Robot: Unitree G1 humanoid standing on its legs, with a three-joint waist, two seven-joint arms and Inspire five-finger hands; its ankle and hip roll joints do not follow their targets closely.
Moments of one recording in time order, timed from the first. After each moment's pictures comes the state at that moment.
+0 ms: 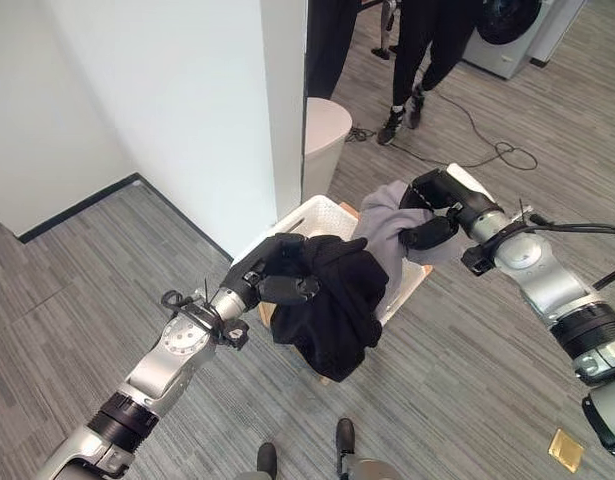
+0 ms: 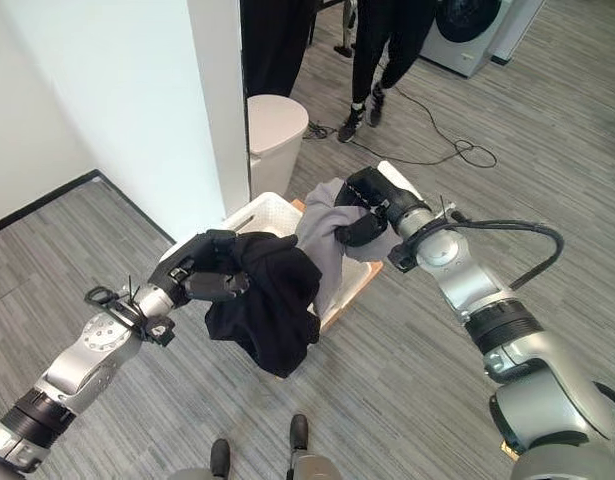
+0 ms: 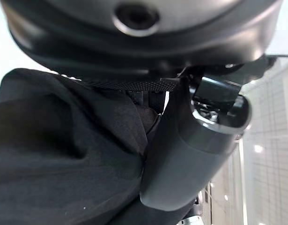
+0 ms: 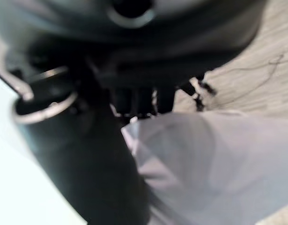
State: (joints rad) left arm -0.27 0.65 -0.43 0.02 -0.59 -0.10 -0.13; right arm -0.81 -0.80 0.56 0.61 0.21 -0.03 0.06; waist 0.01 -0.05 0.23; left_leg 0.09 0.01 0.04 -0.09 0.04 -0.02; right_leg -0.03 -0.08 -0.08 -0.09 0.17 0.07
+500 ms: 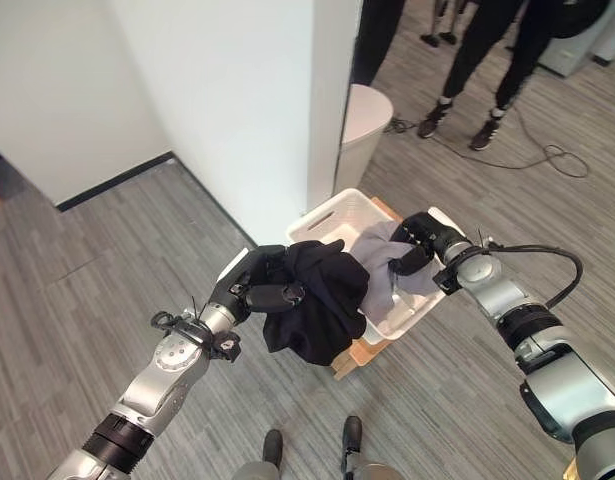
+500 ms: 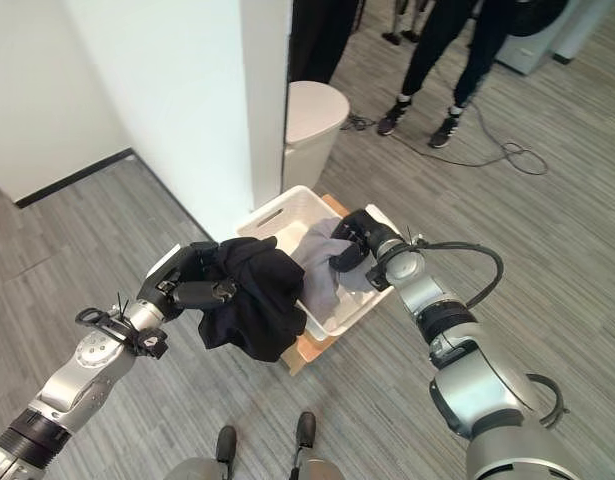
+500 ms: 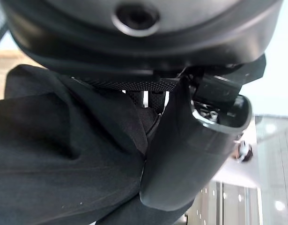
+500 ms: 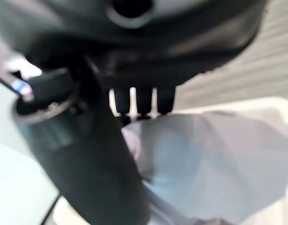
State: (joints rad) left arm -0.19 0.63 -0.37 0.01 -0.63 -0.10 -0.10; right arm -0.89 -0.57 0.60 1.02 0.14 0.01 0.04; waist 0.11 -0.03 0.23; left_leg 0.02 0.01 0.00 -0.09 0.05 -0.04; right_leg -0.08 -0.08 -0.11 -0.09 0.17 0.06
